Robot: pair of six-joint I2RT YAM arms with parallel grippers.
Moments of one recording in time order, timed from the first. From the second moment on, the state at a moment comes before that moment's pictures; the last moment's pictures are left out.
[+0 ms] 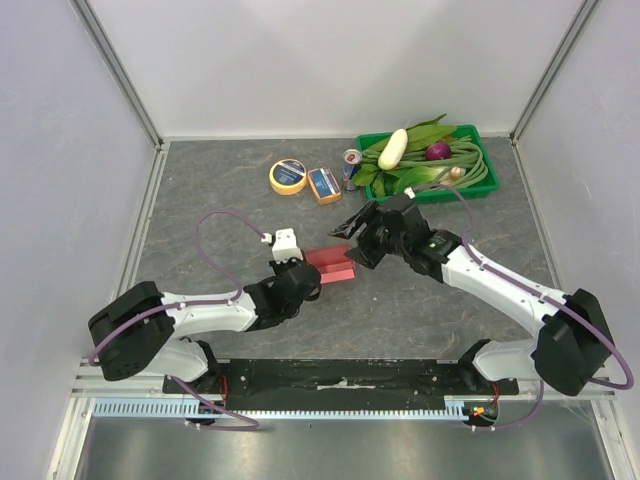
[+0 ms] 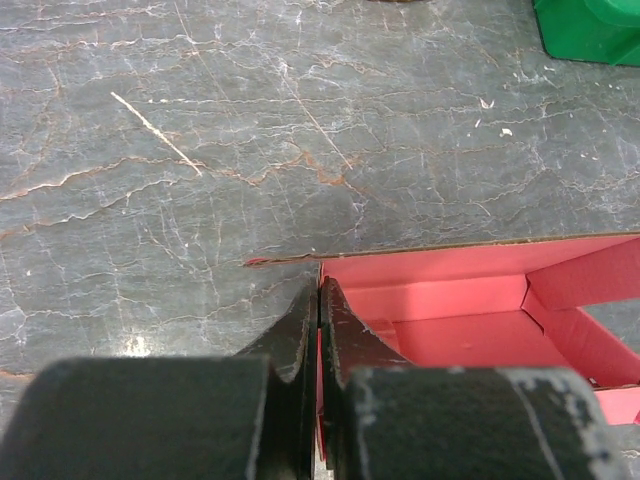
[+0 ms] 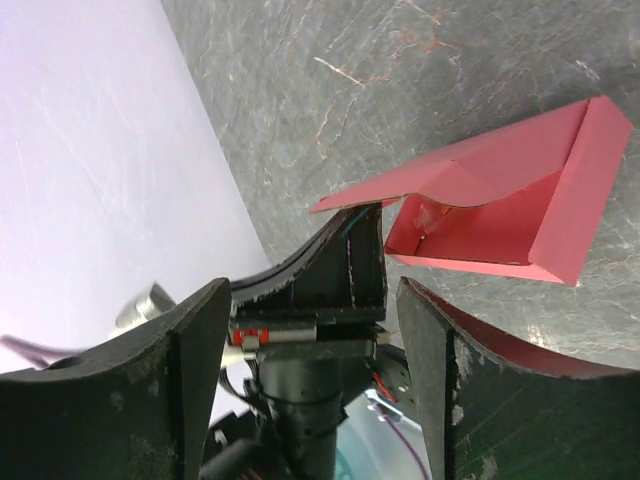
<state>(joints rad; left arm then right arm) -1.02 1.36 0.54 0.19 -0.84 -0.77 0.69 1.30 0.94 -0.24 -0.11 1.35</state>
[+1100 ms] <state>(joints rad) -1.09 1.36 0.52 0.18 -0.87 -0.74 0.74 1.49 0.86 -0.11 -0.03 1.75</state>
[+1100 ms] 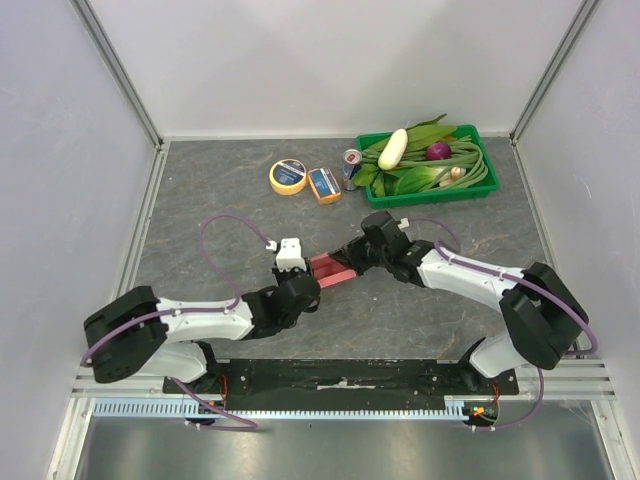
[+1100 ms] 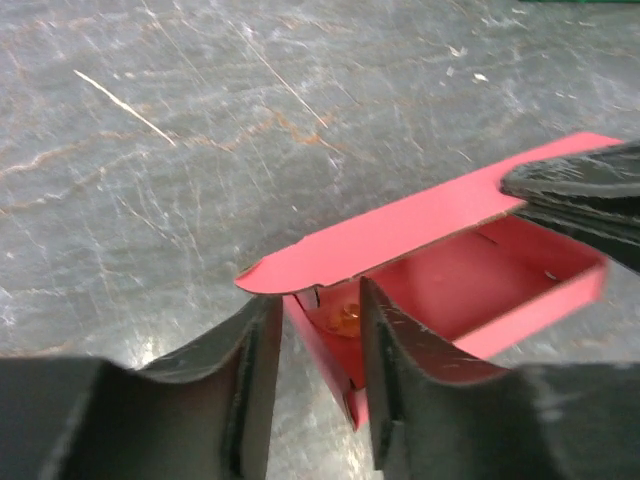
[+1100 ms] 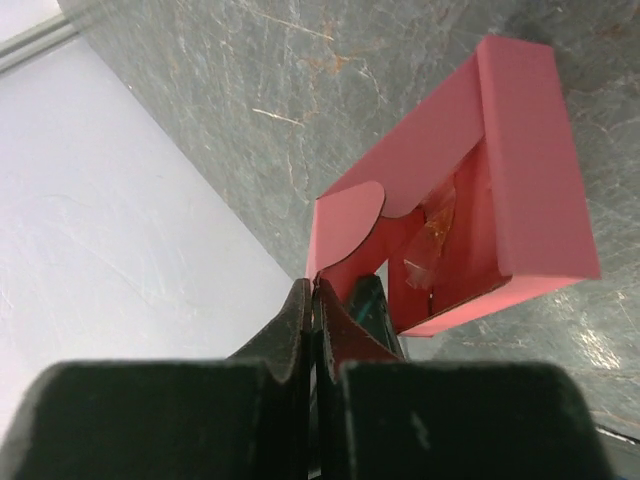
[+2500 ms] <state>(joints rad) -0.92 1.52 0.66 0.15 -0.13 -0.69 0.74 1.12 0.46 0.05 -0.18 0.87</state>
